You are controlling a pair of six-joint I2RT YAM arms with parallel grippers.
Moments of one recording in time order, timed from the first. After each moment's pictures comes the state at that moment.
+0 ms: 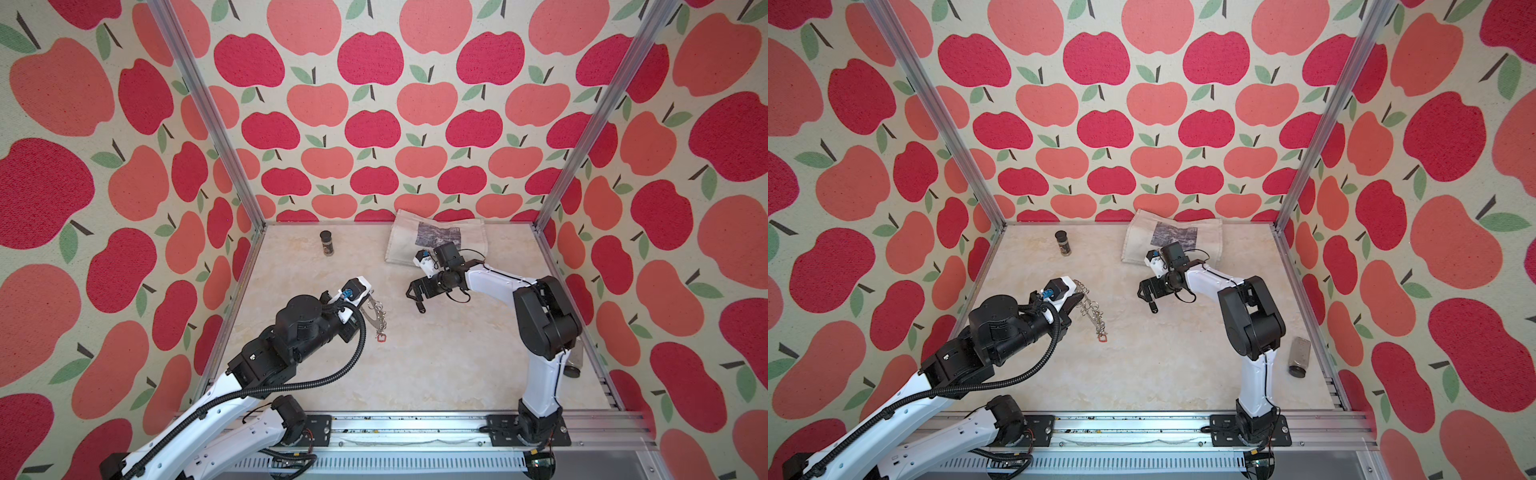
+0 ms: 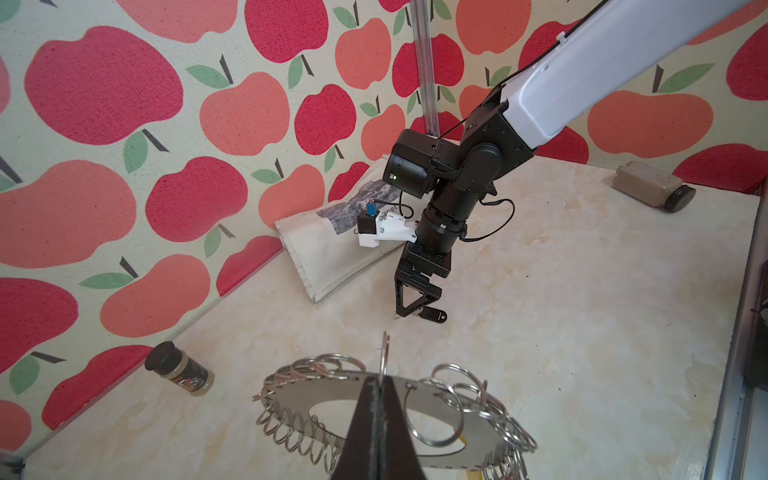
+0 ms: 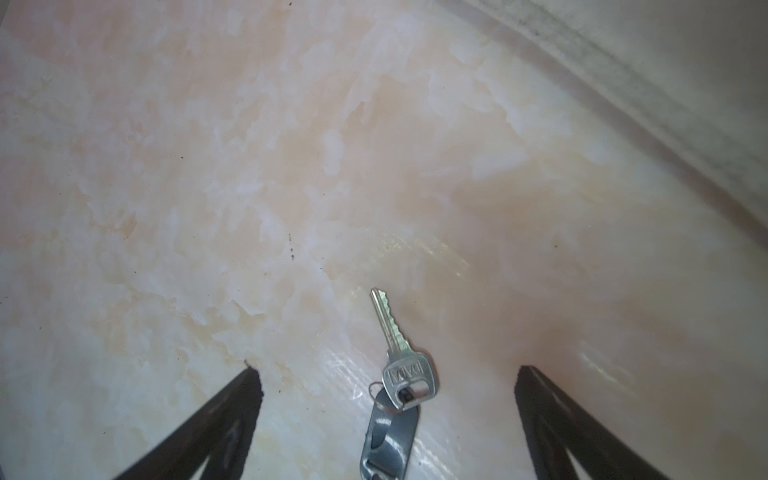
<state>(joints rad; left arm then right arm) -0.78 0.71 0.88 -0.45 -0.07 0.24 0.54 1.99 1.34 -0.39 -0.39 0.02</state>
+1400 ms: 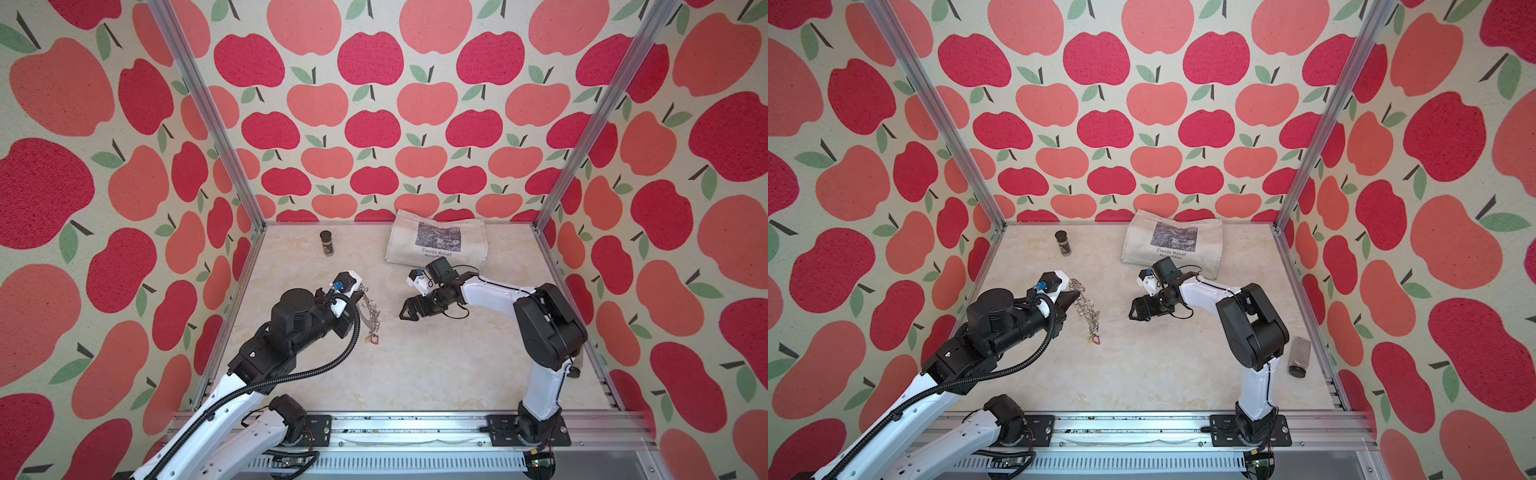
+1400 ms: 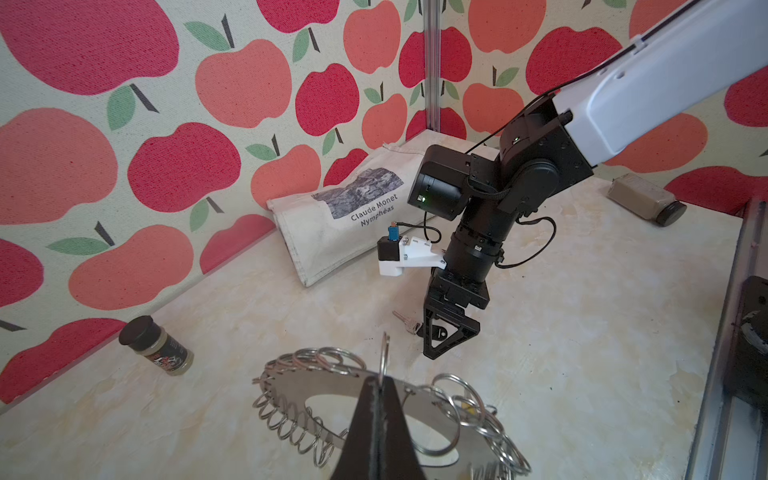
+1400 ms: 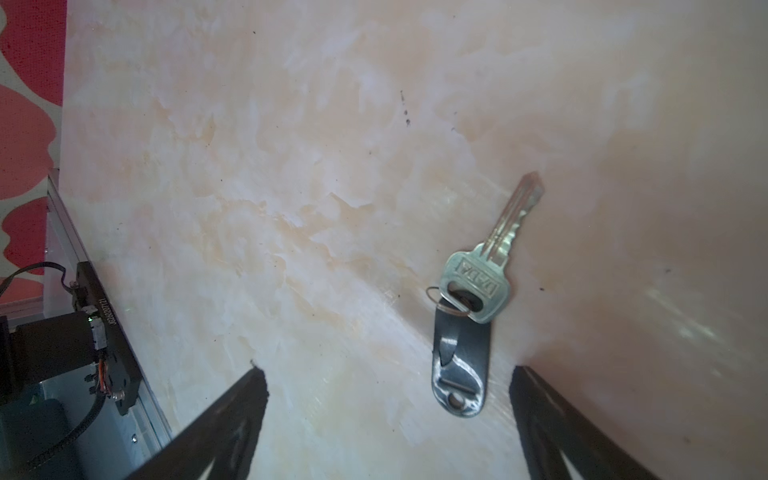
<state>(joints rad) -0.63 0.72 0.86 -0.43 0.10 0.20 0.63 1.89 1.18 -0.45 -0.51 0.15</state>
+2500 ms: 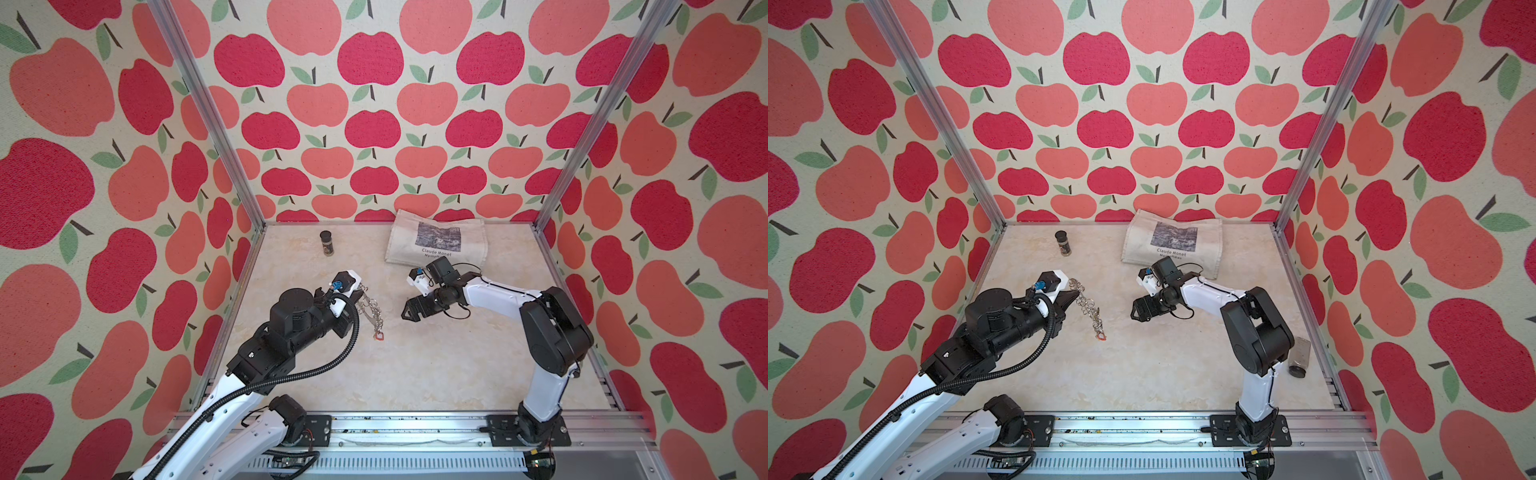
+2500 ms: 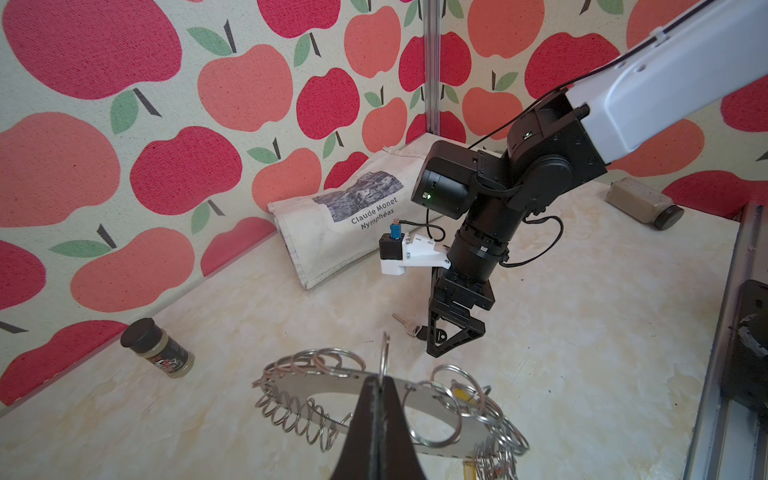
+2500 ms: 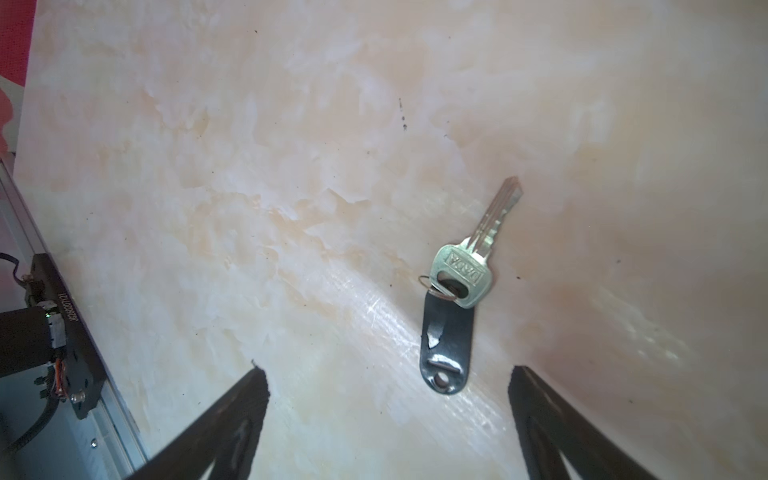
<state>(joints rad) -0.63 0.71 0.86 -0.44 0.10 0.20 0.65 1.86 1.17 -0.46 -0.43 0.10</state>
